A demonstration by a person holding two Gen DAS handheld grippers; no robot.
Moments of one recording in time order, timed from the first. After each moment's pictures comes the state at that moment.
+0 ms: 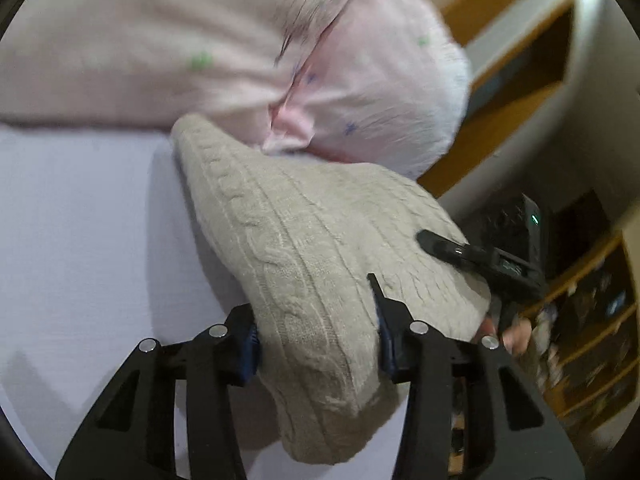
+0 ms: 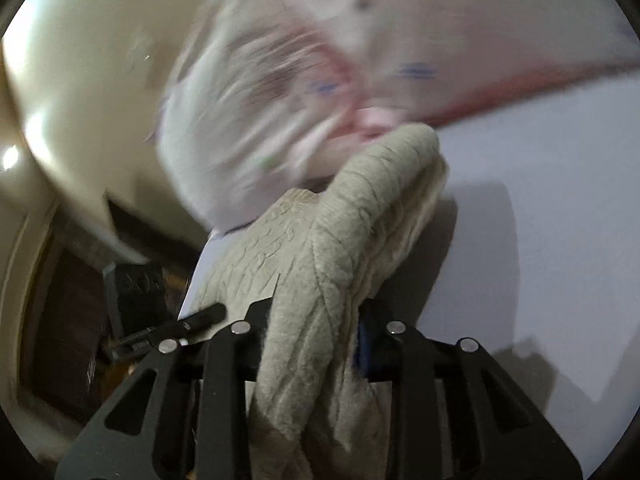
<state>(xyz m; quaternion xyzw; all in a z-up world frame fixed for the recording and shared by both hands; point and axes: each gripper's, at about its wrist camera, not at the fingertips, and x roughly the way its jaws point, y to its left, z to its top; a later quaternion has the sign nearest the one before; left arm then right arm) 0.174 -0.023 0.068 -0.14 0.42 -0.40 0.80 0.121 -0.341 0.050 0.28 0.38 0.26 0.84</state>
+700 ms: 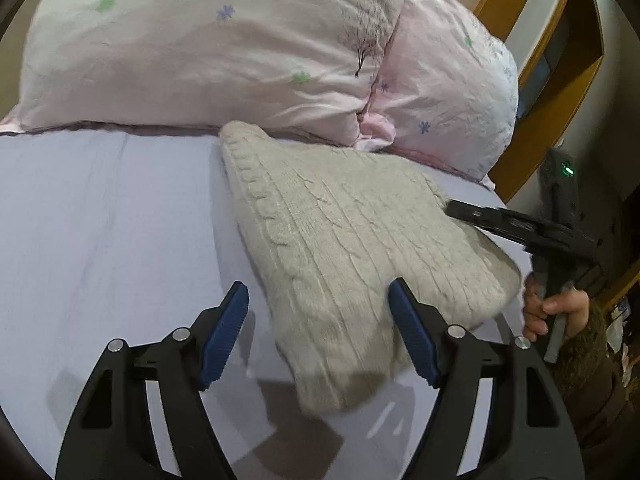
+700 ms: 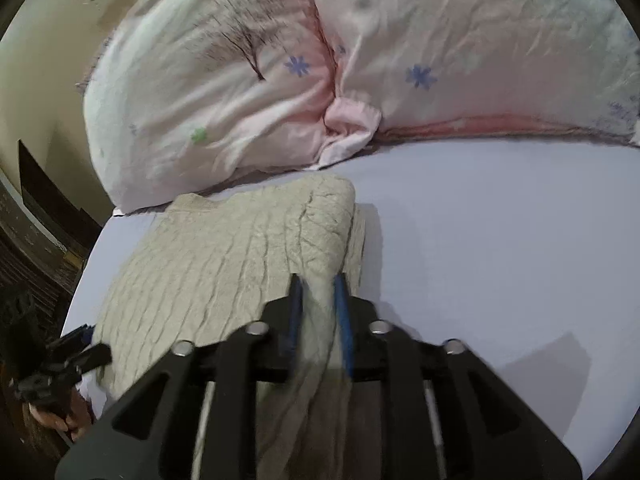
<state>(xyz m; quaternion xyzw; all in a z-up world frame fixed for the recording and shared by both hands) 0.135 0.012 0.060 -0.08 0.41 -0.27 0.87 0.117 -0.314 0.060 0.16 0.38 0.08 0.91</state>
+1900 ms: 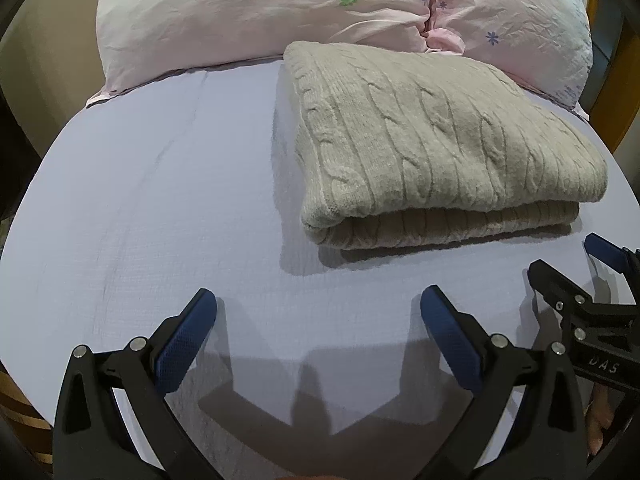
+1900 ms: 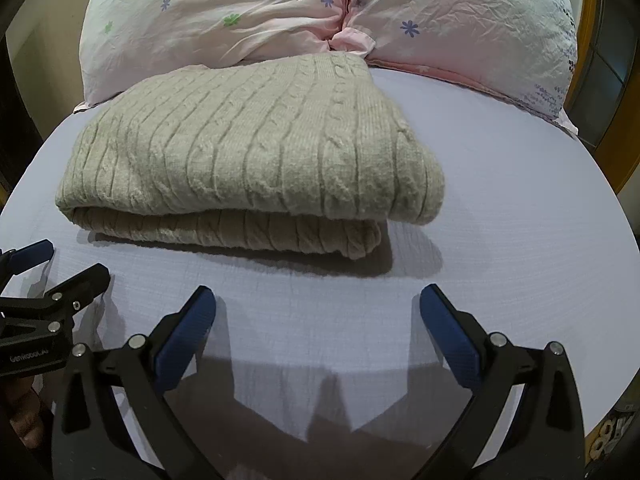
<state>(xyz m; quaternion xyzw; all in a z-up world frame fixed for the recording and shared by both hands) 0.063 -0.027 0.034 0.05 0.49 -0.07 0.87 0.025 -0.217 0.013 0.03 0.45 -0.04 0.89</state>
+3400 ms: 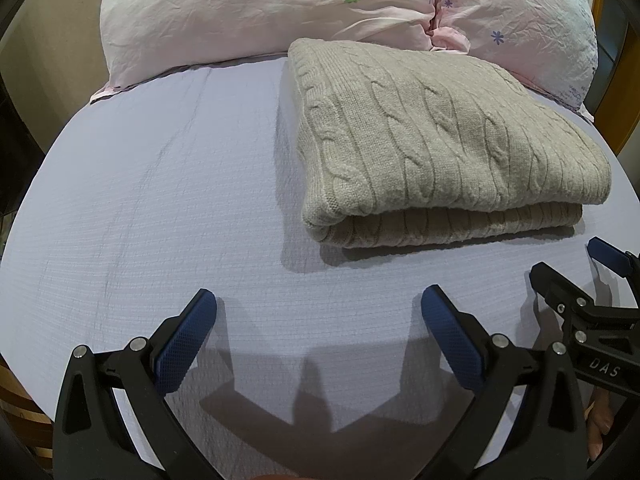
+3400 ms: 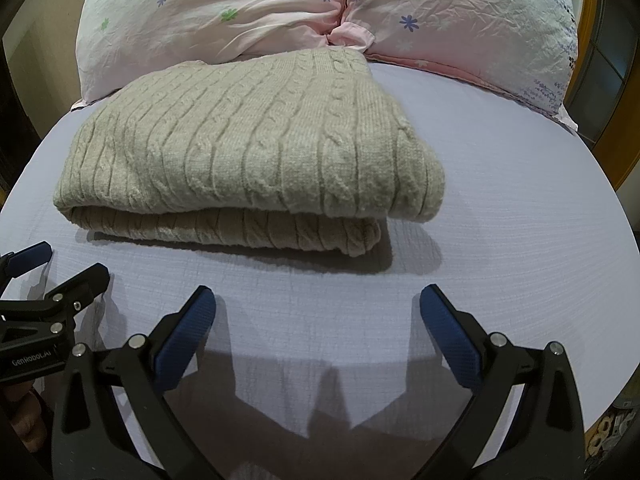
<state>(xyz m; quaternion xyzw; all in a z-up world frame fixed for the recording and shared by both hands) 0.066 -0.027 0.034 0.05 0.50 -0.07 0.86 0.025 -0.218 0.014 0.03 0.45 -0.04 0.89</state>
